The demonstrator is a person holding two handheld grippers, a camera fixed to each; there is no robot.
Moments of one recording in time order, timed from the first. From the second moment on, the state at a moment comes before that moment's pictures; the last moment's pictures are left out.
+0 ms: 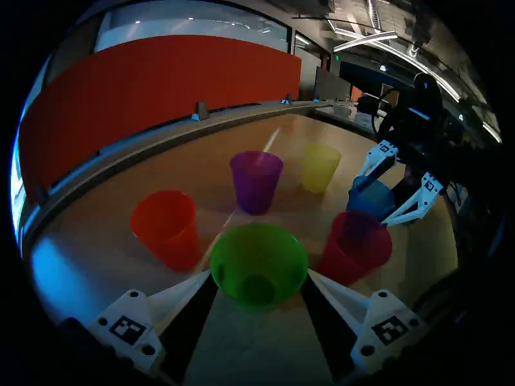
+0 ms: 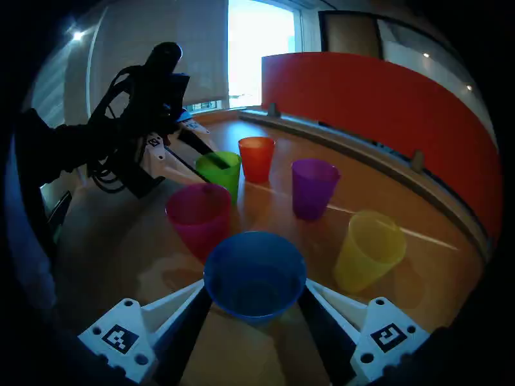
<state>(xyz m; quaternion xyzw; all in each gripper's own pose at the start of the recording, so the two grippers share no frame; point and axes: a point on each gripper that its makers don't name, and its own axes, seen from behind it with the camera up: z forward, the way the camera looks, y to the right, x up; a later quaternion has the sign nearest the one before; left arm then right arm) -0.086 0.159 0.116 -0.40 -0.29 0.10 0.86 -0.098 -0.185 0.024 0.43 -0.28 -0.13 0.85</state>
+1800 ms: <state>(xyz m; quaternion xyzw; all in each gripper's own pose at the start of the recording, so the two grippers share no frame) 0.063 0.141 0.014 -0.38 -0.15 0.07 0.91 0.049 -0.192 -0.056 0.42 -0.17 -0.09 0.89</state>
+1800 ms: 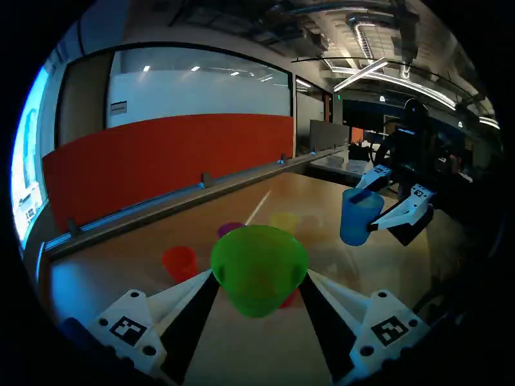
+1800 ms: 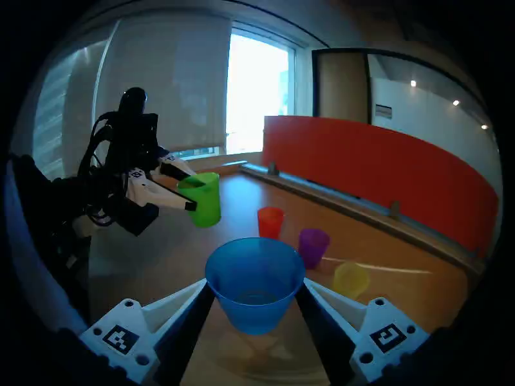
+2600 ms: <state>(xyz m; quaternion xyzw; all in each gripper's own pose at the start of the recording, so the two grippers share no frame) 0.128 0.141 -0.029 -0.38 -0.07 0.03 0.92 0.111 -0.213 -0.081 0.42 -0.07 -0.06 0.90</state>
